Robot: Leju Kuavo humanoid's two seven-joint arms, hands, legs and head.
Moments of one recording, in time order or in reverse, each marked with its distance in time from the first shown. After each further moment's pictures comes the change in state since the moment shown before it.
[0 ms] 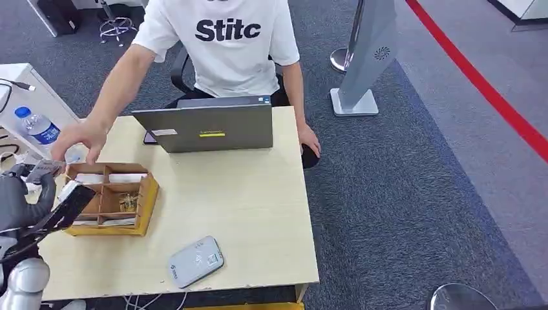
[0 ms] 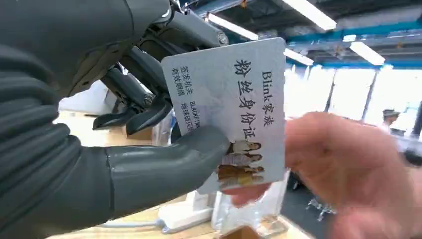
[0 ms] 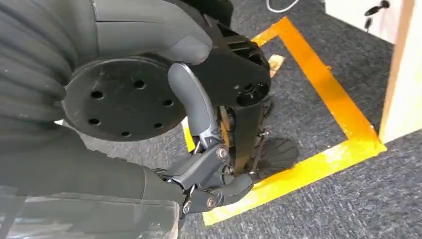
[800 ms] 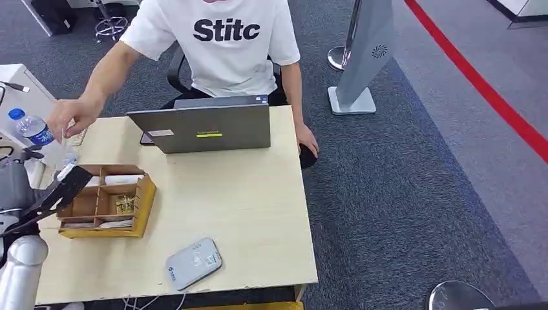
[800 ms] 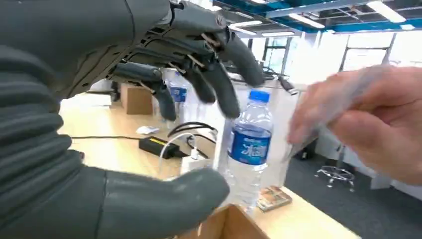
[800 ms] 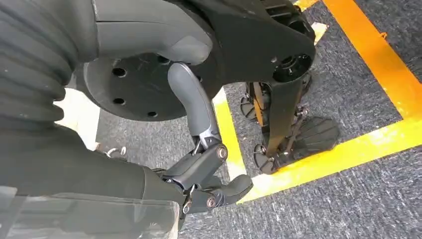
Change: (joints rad) left arm -0.144 0.003 -0.003 0.209 0.073 -0.043 -0.037; right arm -0.004 0.003 0.064 0.004 0.042 -0.087 0.106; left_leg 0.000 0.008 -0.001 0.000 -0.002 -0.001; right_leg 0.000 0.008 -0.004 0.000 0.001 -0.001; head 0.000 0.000
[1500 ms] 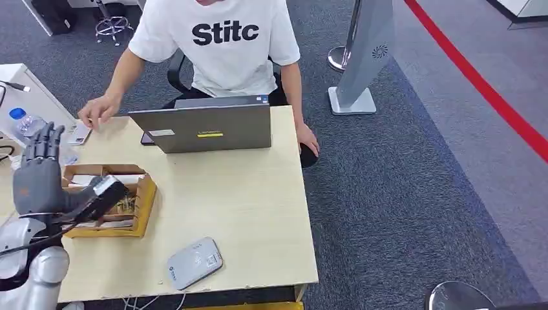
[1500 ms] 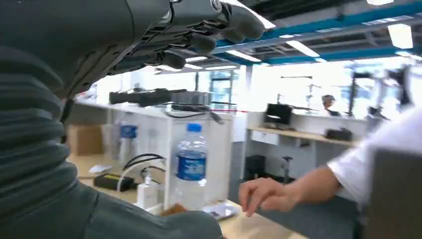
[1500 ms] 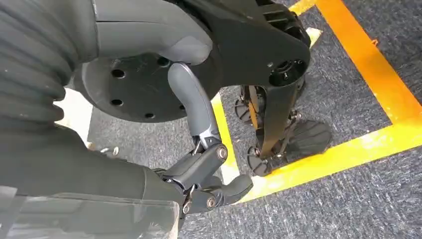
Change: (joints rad) left arm 0.143 -0.046 -0.140 -0.380 -0.218 -0.156 0.025; right arm 0.011 0.000 0.004 0.003 -0.014 0.035 -0.045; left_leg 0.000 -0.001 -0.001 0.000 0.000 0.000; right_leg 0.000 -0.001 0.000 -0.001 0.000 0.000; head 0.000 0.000
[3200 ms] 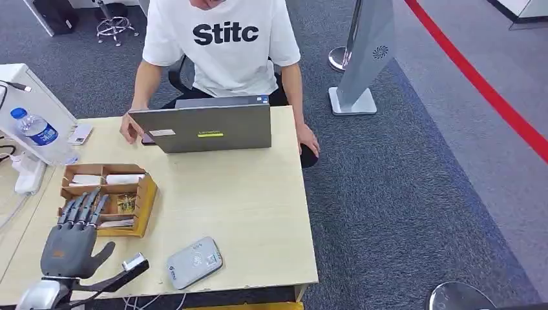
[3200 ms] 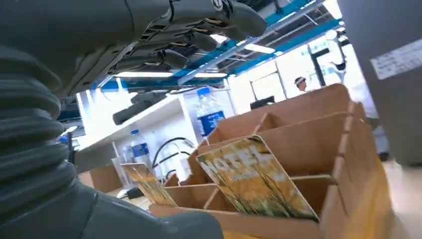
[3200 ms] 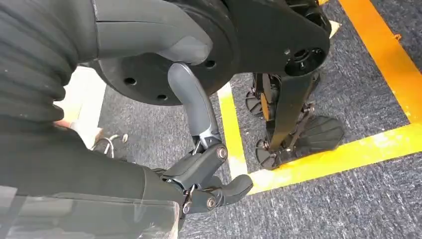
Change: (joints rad) left arm 0.280 0.110 -0.062 0.079 -0.193 0.247 0.021; right arm 0.007 -0.029 0.056 0.014 0.014 0.032 0.021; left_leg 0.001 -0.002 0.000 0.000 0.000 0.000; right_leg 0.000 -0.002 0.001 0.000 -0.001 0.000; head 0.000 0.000
